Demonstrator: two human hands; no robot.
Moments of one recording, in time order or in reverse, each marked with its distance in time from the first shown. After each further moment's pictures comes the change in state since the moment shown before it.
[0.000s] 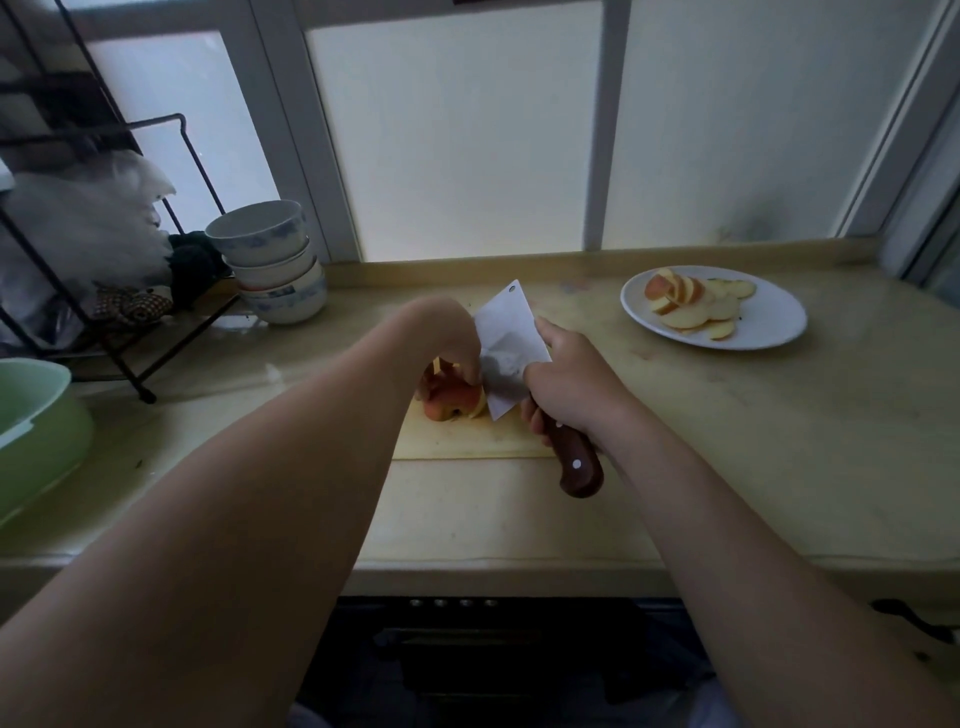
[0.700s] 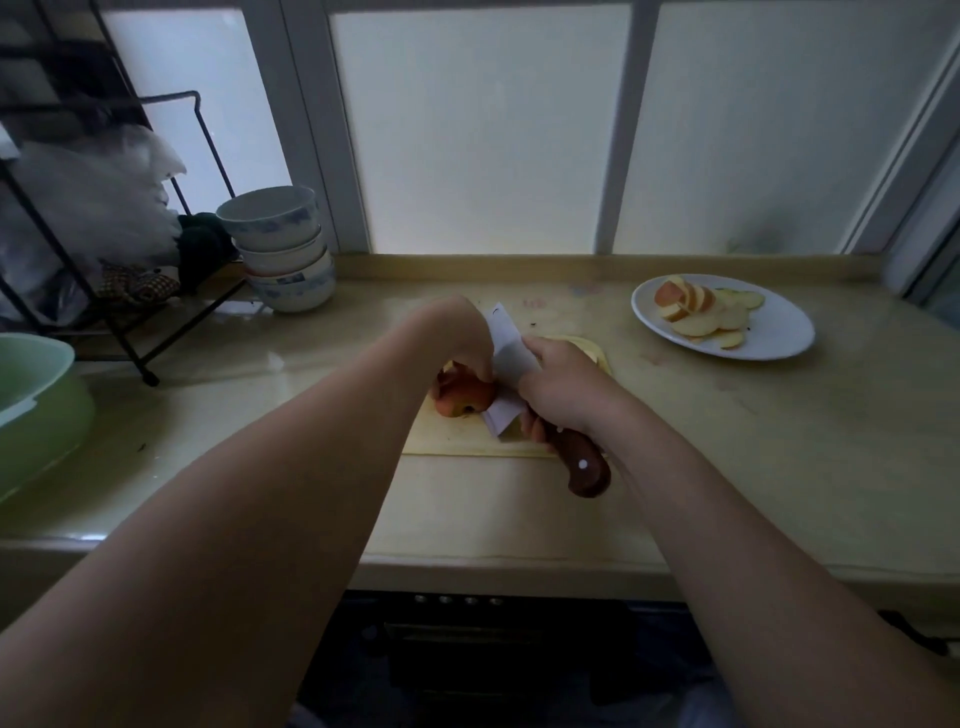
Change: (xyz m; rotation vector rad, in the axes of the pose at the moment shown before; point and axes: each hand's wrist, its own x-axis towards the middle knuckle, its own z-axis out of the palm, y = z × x) left_hand -0.013 -0.006 0.005 -0.078 -0.006 -0.003; right_hand 0.003 -0.012 0.013 -0.178 -0.091 0.028
